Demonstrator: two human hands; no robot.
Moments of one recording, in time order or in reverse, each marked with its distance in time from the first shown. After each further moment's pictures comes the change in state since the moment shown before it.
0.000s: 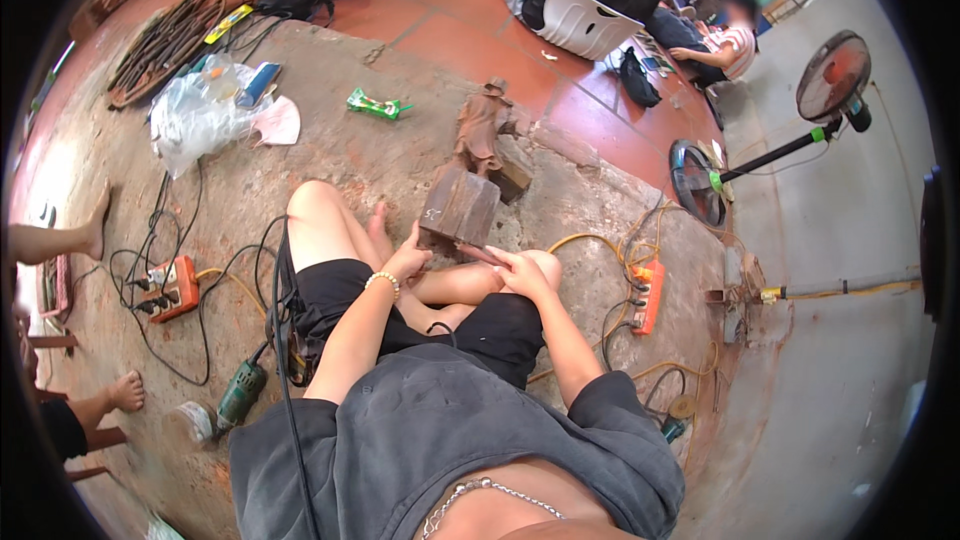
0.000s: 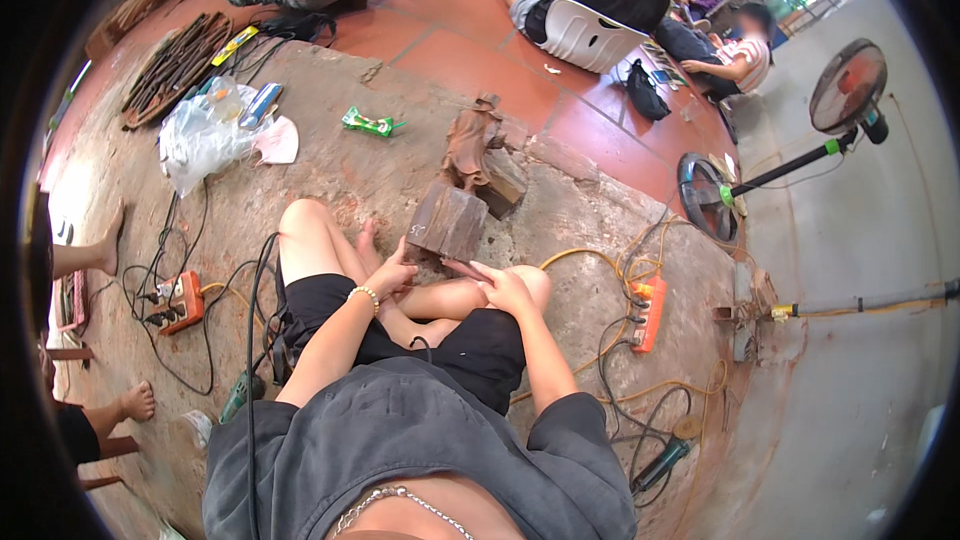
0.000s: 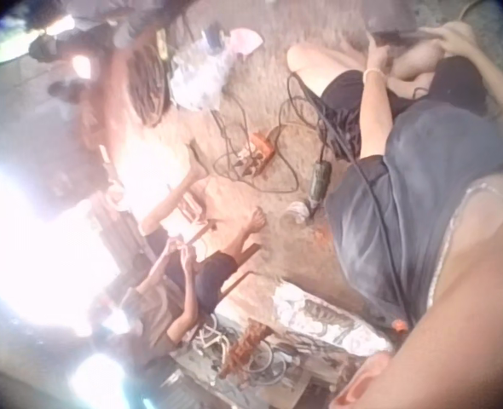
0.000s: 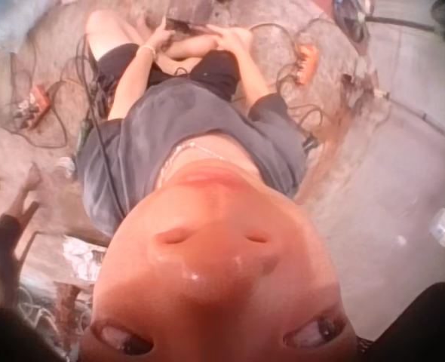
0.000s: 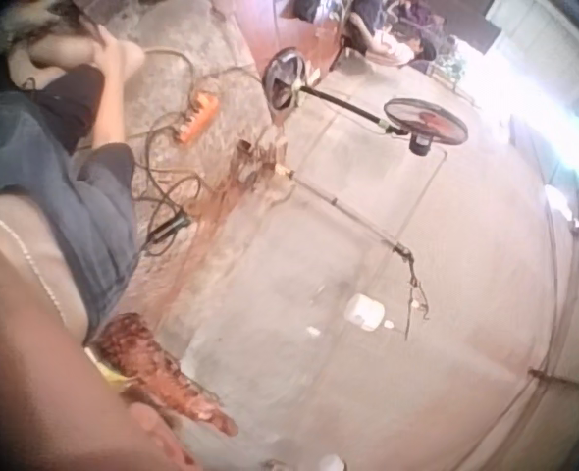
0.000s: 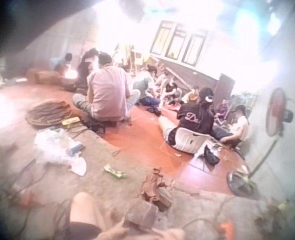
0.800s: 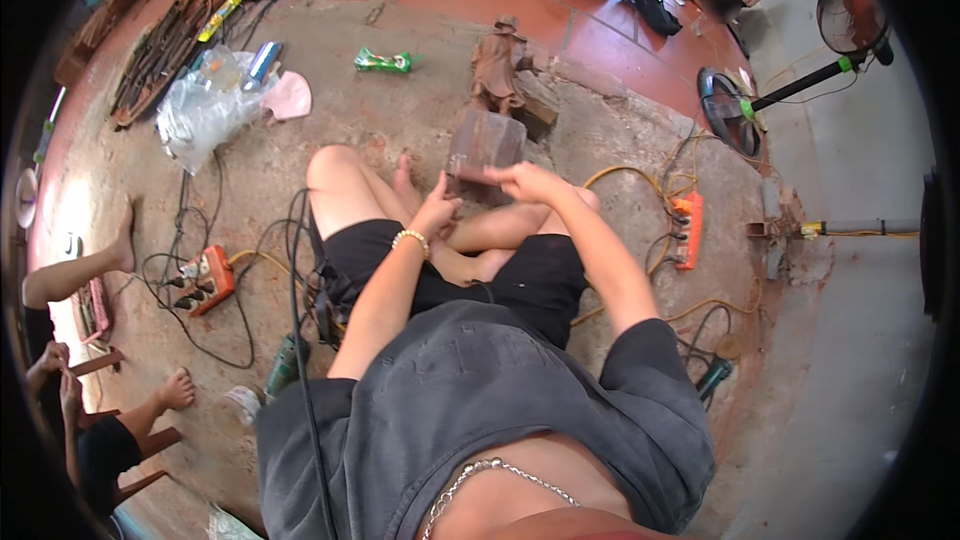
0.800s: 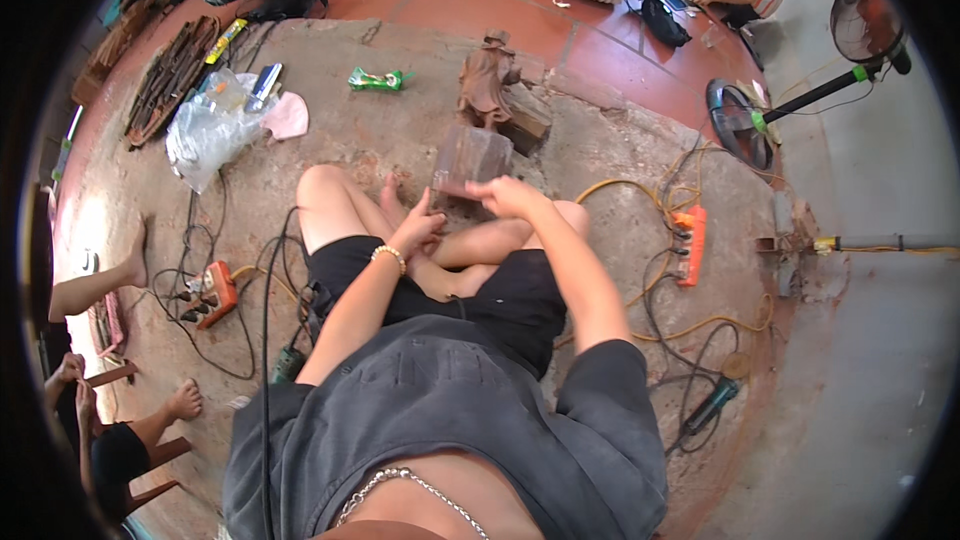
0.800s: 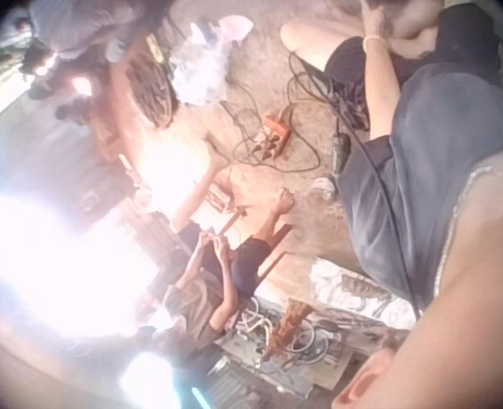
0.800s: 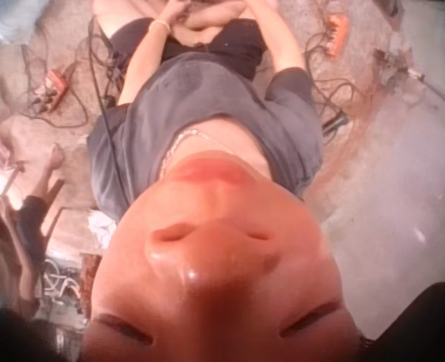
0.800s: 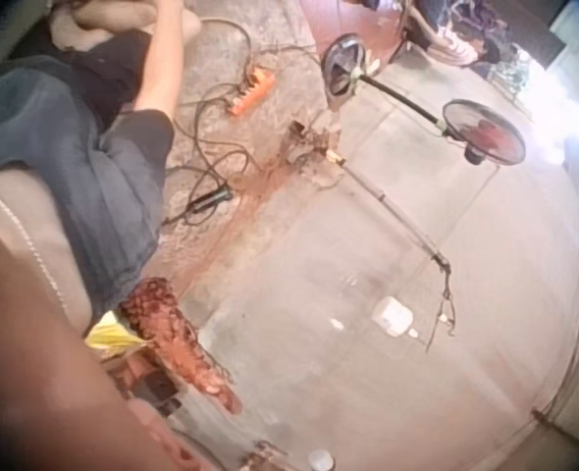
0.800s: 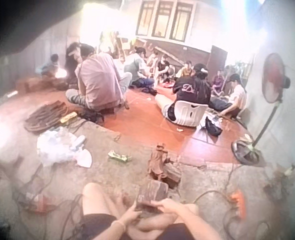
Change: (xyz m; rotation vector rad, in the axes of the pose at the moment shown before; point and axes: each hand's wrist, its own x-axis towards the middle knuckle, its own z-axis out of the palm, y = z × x) left_hand -0.002 -0.001 0.001 -0.005 -0.015 0.073; right_hand 0.068 -0.005 0.007 -0.264 -0.087 -0.383
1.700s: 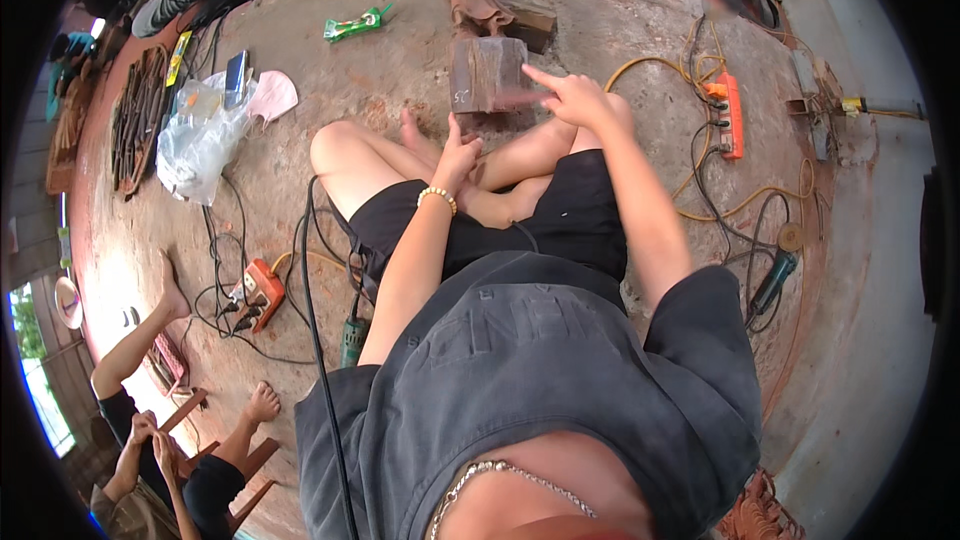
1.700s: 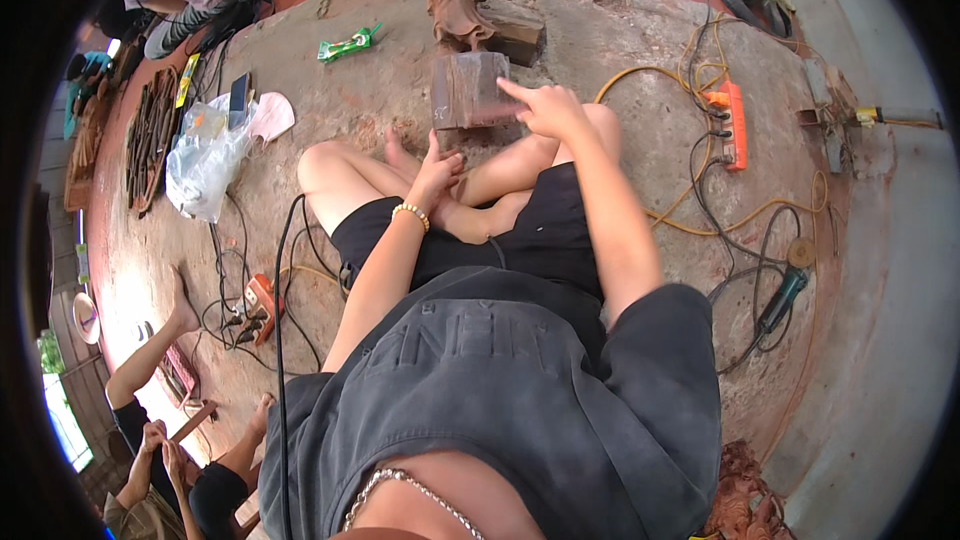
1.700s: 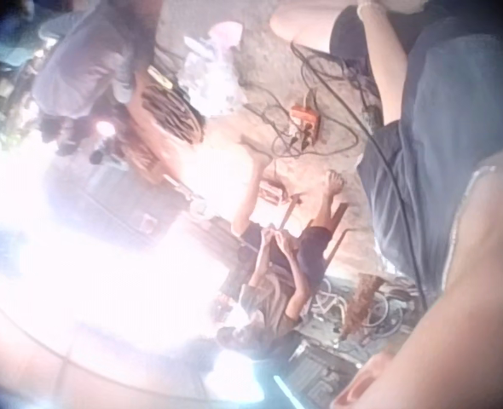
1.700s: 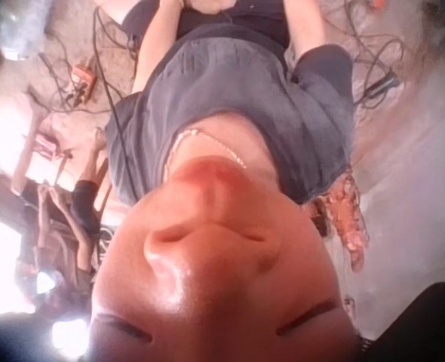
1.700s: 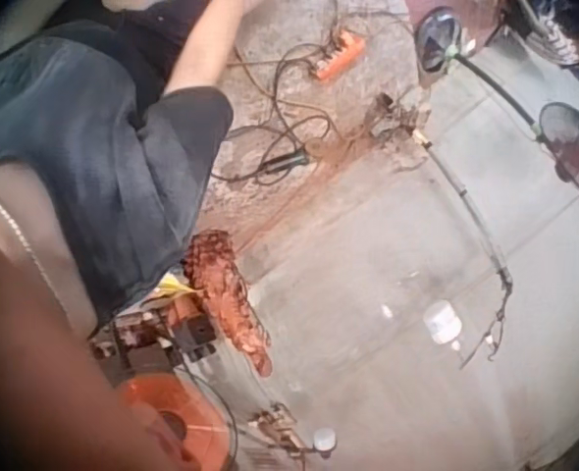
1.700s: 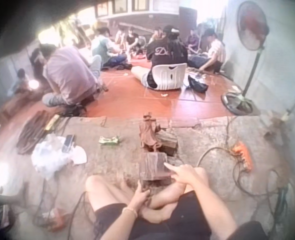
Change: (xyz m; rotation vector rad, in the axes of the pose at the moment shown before) left_hand 0.001 -0.003 -0.006 0.060 -0.042 0.001; right_hand -0.028 -0.025 -0.022 -0.019 0.353 0.439
